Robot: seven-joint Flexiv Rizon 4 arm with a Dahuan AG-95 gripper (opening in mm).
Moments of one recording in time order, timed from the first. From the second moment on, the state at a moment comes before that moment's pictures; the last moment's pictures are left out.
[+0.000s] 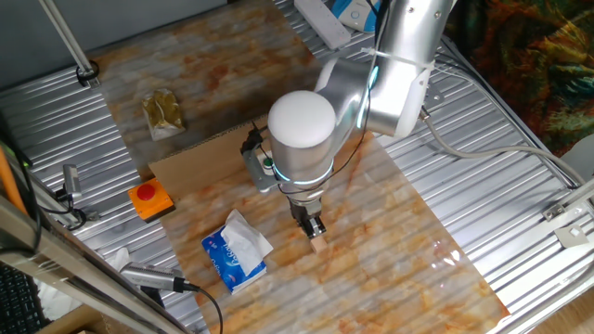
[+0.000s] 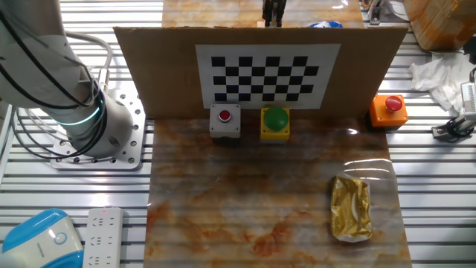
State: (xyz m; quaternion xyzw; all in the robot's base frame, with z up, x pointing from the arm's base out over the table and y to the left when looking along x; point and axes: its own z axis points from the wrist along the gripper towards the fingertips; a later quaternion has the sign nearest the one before) arm 0.443 0.274 0.063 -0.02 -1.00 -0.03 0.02
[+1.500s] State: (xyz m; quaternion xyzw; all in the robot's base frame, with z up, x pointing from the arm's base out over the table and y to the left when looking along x) arm 0.455 0.276 0.027 -0.02 -1.00 -0.03 0.03
